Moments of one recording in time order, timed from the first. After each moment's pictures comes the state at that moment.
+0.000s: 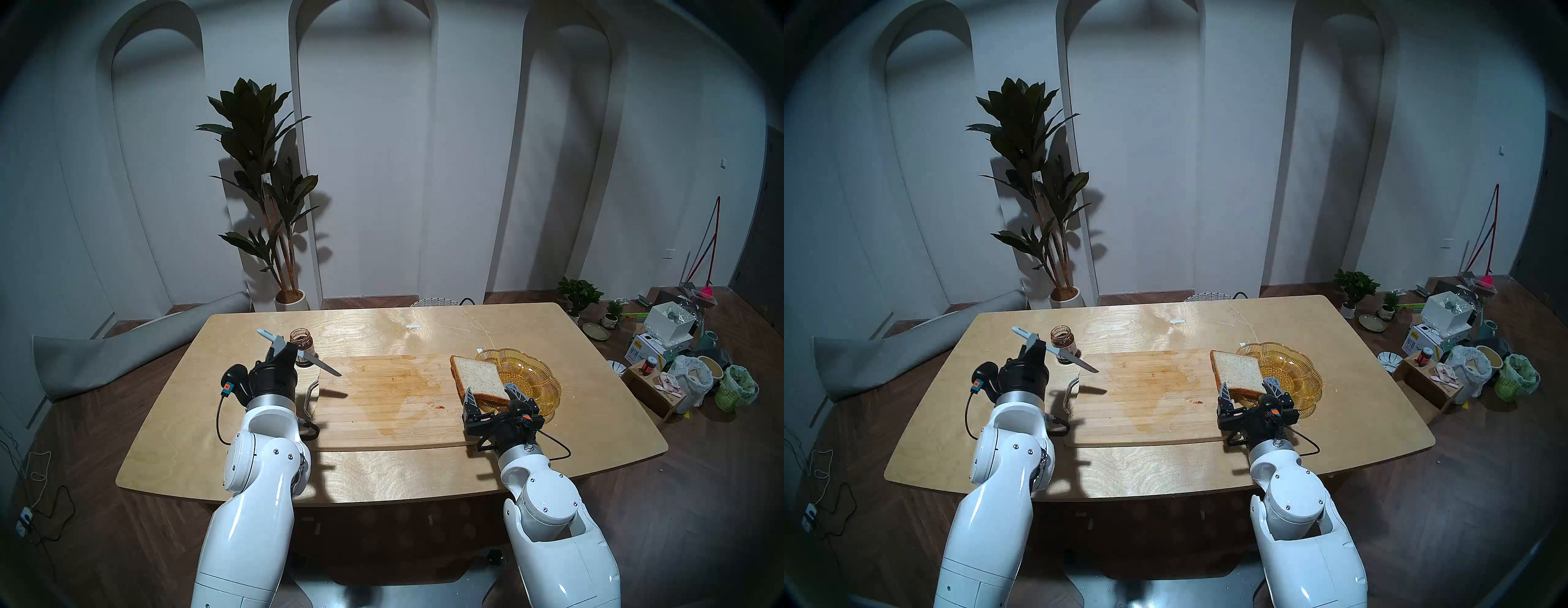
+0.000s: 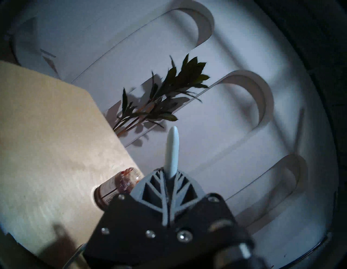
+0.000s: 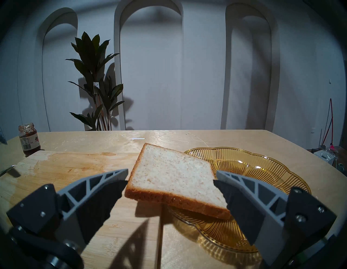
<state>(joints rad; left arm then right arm) 1.76 -1.52 -1.51 -1.89 -0.91 -0.22 0.21 -1.88 -1.53 1.53 -1.74 0.03 -0.03 0.00</state>
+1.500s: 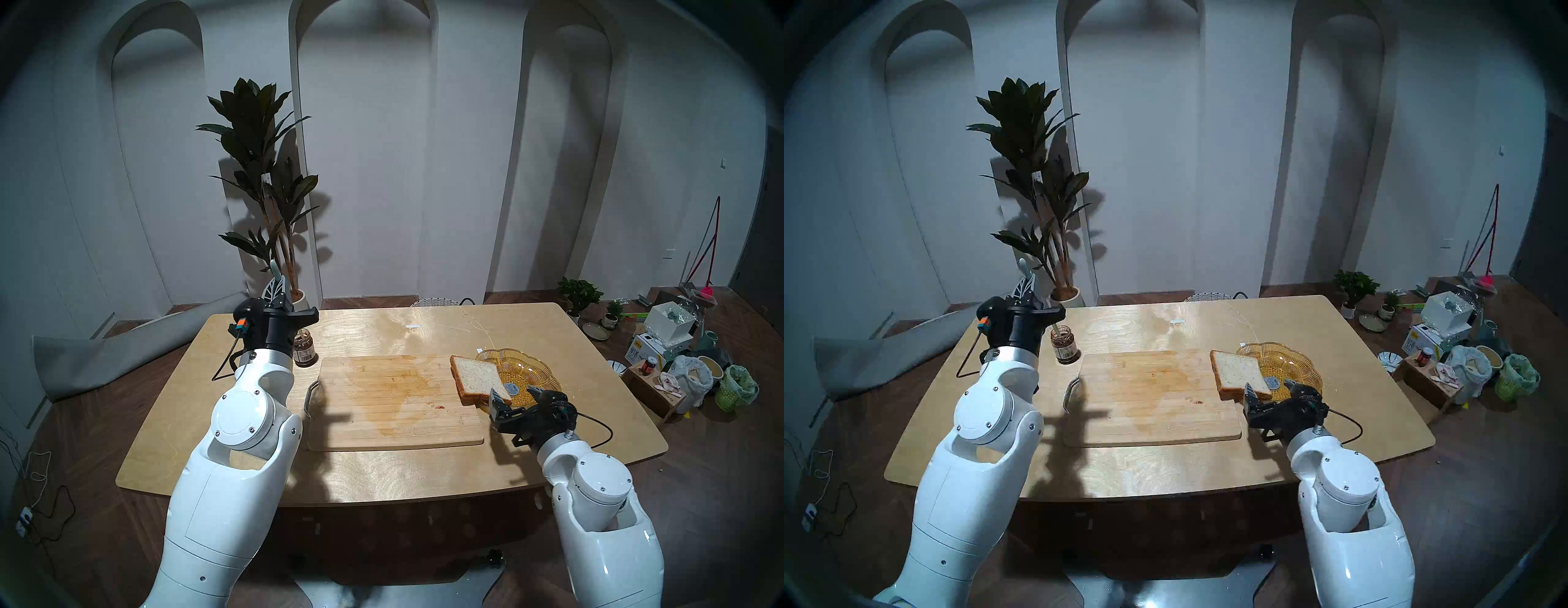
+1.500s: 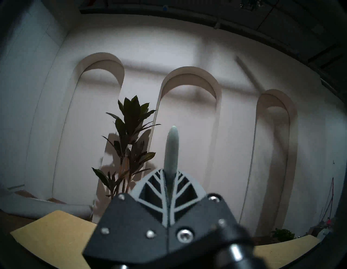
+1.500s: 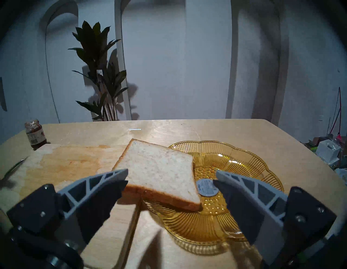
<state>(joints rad) 1.61 -1.33 -1.42 -1.88 -0.29 -0.15 0.29 -1.94 -1.43 1.70 -1.92 0.17 0.22 0.18</state>
